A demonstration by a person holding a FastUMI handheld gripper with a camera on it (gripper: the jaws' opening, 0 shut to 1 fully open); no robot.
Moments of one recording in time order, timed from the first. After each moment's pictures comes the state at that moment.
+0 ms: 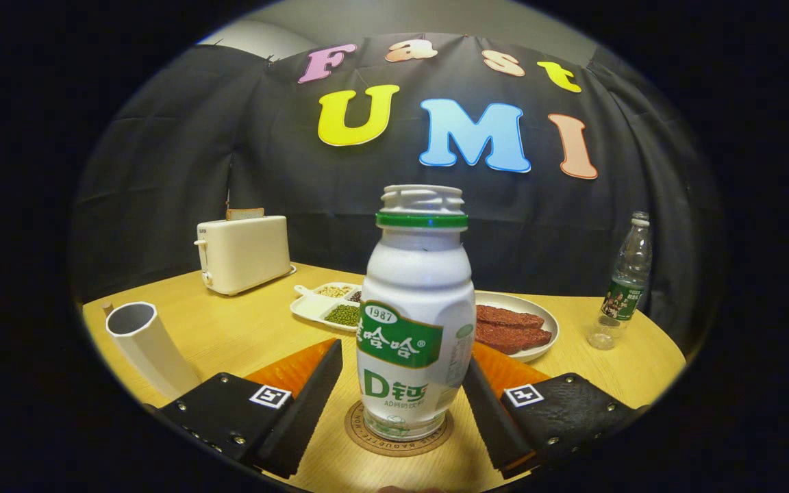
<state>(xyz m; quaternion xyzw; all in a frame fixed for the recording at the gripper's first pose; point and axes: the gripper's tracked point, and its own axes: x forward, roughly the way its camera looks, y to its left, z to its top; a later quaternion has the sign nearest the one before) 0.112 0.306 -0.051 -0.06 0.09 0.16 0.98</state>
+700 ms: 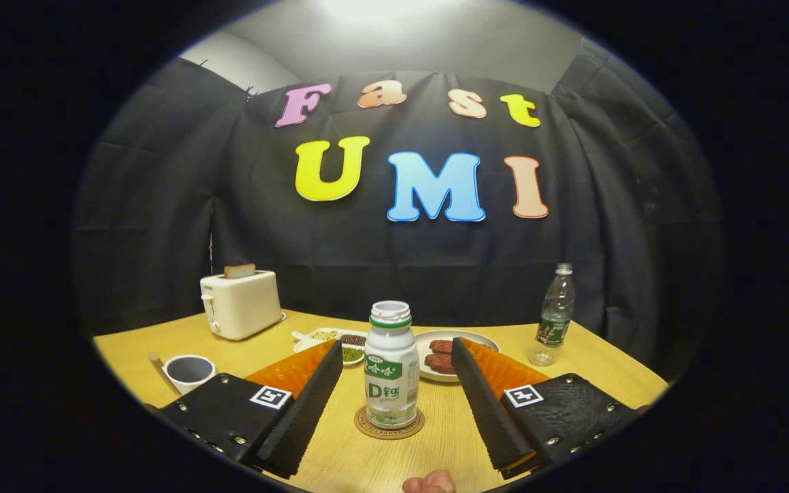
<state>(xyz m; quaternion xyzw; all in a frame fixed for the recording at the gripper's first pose) 0.016 0.273 0.069 -0.01 0.00 0.10 0.99</state>
